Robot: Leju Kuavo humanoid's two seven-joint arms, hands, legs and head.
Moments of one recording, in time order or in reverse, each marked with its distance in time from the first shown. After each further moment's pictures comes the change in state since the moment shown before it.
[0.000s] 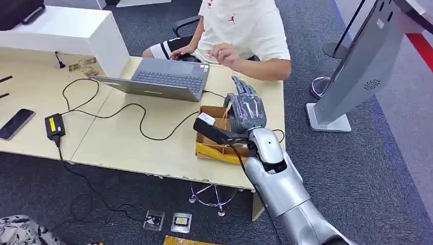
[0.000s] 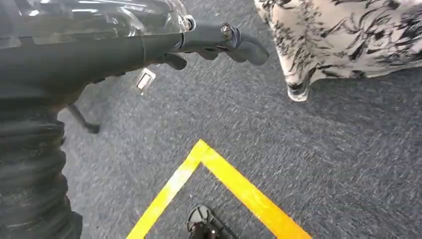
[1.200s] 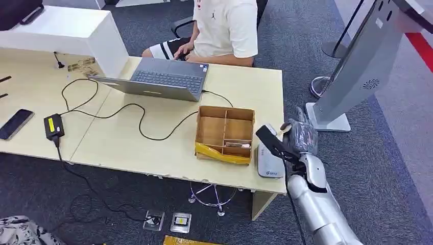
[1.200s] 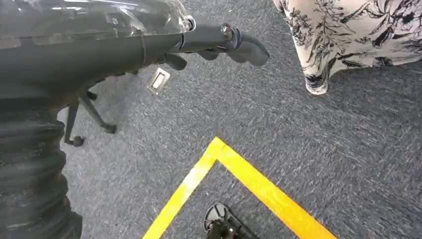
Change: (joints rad) left arm -0.001 -0.016 -0.010 0.013 -0.031 0.007 0.067; right arm 0.160 -0.230 -0.159 0.071 -0.246 -0.199 0.041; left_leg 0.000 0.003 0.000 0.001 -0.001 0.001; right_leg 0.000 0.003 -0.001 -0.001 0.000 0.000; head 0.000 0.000
